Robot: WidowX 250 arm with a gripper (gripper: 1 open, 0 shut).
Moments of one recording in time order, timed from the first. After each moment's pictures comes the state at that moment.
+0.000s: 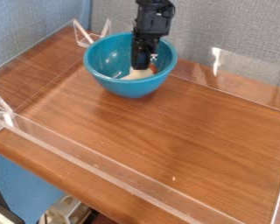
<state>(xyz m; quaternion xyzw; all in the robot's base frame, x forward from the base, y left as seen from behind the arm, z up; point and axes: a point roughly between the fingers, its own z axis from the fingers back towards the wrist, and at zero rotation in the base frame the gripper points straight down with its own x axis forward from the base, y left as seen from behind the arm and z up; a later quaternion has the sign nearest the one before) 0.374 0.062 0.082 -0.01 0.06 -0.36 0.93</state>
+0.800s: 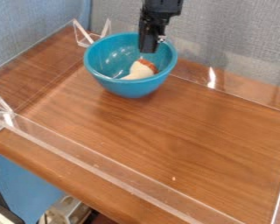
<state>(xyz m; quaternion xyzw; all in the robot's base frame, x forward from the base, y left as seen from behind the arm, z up) 0.361 0.042 0.118 0.01 0.07 -0.40 0.91</state>
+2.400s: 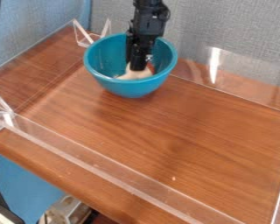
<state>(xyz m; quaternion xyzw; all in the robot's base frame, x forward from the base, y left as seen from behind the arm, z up) 0.388 0.088 0.056 0.01 0.08 -0.35 0.93</state>
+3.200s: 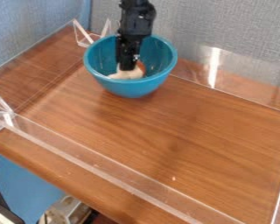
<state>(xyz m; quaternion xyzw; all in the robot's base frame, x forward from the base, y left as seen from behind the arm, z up) 0.382 0.103 0.062 0.01 0.07 -0.34 0.94</state>
